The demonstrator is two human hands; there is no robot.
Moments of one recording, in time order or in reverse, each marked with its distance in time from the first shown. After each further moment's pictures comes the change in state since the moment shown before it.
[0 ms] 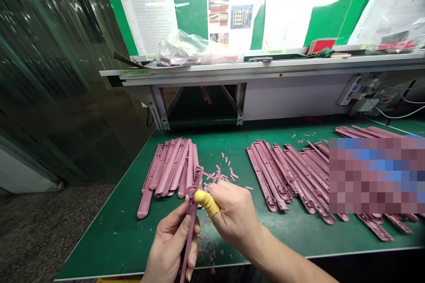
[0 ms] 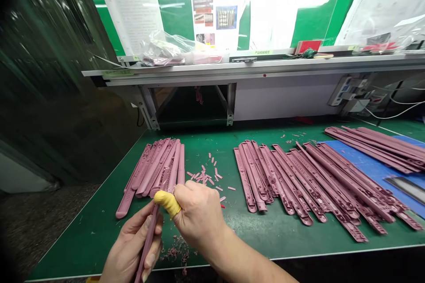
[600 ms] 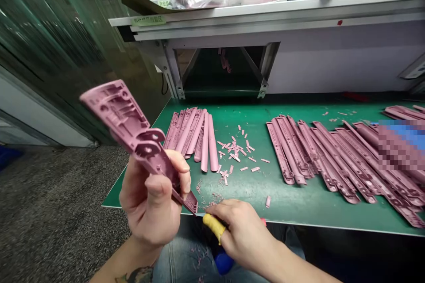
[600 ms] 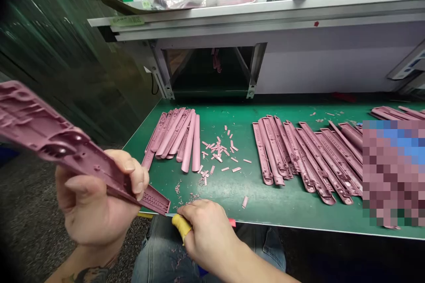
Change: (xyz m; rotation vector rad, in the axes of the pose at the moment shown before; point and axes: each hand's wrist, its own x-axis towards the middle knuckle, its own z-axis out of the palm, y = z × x) left_hand -0.013 0.050 0.006 0.169 0.034 0.820; right_hand -0.083 -0.016 0.037 0.217 -0.549 0.075
